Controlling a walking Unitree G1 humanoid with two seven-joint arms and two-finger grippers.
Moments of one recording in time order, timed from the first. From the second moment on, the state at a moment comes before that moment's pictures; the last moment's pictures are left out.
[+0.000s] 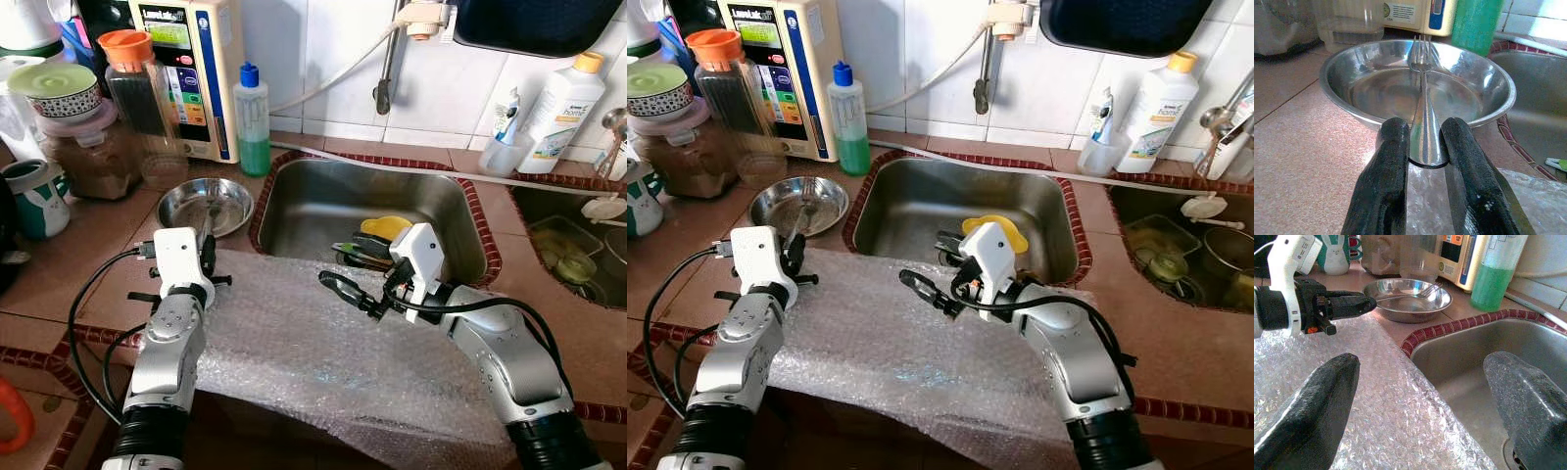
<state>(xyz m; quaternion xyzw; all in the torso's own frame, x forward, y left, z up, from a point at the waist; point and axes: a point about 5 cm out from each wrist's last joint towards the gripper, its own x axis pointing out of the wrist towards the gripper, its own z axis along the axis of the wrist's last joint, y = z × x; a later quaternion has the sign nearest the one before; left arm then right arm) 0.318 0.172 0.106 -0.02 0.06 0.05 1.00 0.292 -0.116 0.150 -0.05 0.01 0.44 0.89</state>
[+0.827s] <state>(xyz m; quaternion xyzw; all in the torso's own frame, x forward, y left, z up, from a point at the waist) 0.319 0.171 0.131 0.02 -0.04 0.06 1.00 0.297 -0.115 0.155 -0.05 0.00 0.44 0.90</state>
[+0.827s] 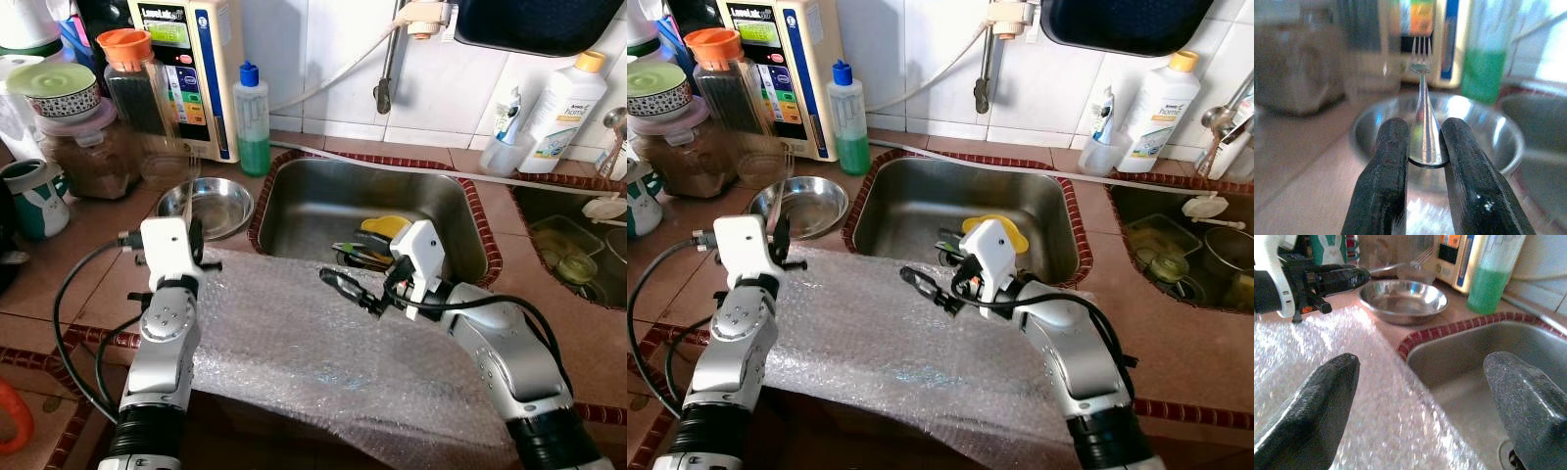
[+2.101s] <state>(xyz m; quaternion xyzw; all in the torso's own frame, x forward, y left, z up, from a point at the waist) 0.302 0.091 0.170 0.04 -0.17 -0.17 0.97 0.386 -0.074 0.212 0.23 -0.02 0.36 0.90</state>
